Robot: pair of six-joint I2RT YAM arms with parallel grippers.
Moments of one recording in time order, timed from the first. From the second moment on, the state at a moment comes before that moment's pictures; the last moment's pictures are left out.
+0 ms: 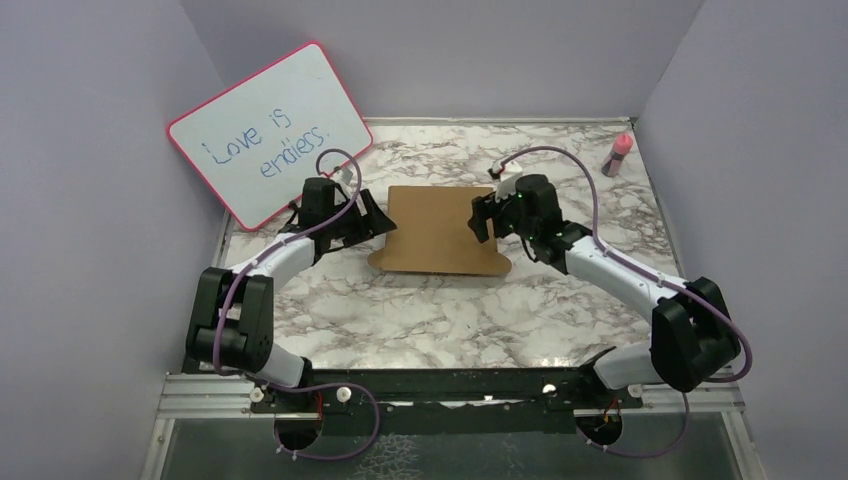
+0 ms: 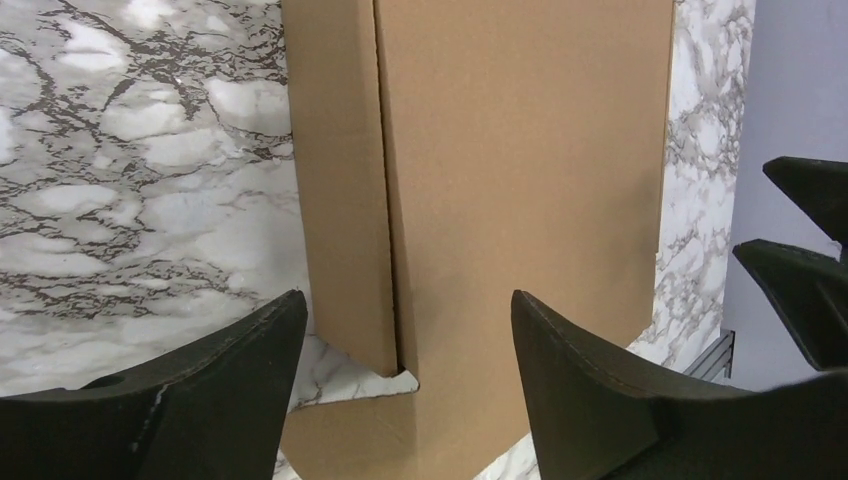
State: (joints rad) left arm -0.18 1.47 0.79 0.02 0.47 -0.59; right arm 0.56 1.39 0.89 0.02 -0.04 -0.01
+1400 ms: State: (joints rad) left arm -0.15 1.38 0.89 -0.04 0.22 -0.58; right arm 0.43 1.24 0.74 -0.10 -0.34 0.28
